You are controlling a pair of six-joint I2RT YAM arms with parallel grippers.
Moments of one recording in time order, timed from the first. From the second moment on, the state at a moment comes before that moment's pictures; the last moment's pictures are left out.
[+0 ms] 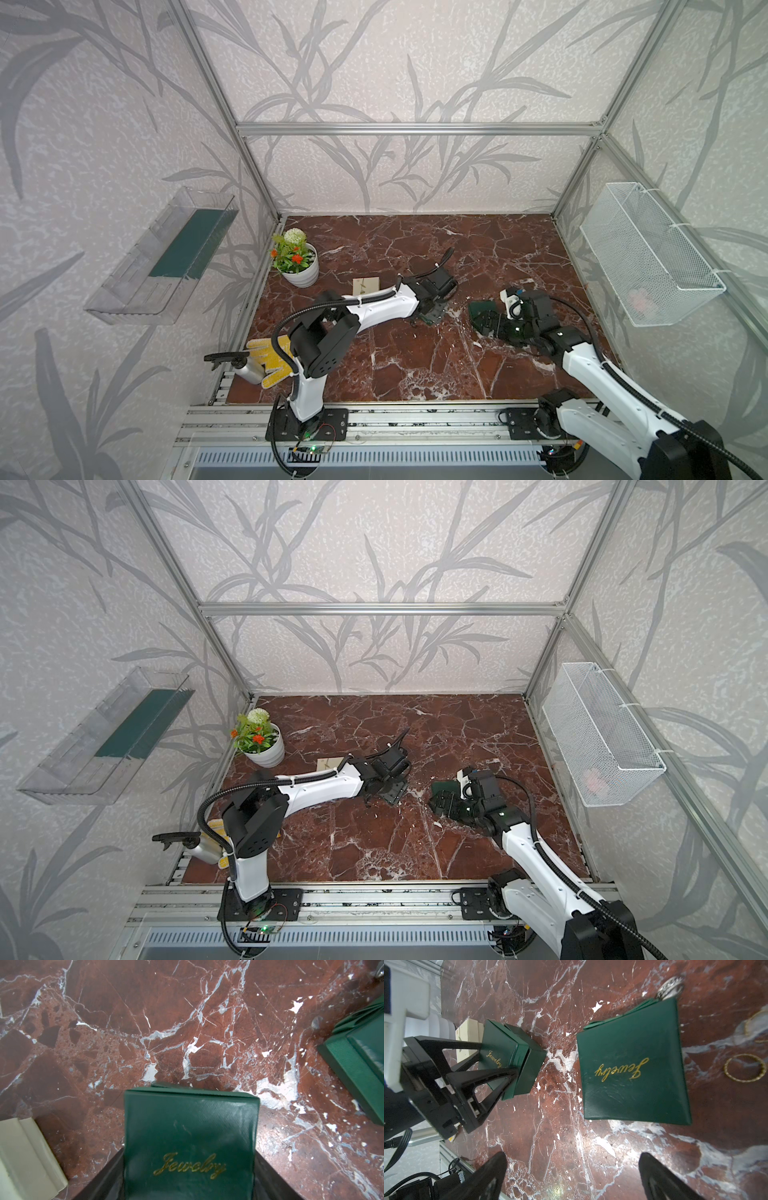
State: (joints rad) left arm -0.88 1.92 1.35 -0.56 -0.25 -0.26; right arm 0.29 0.95 0.49 -0.44 -0.37 0.60
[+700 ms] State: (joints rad) left arm -0.89 1.92 1.32 -0.51 -0.25 -0.26; right arm 0.29 0.99 0.50 -0.46 -0.37 0.60
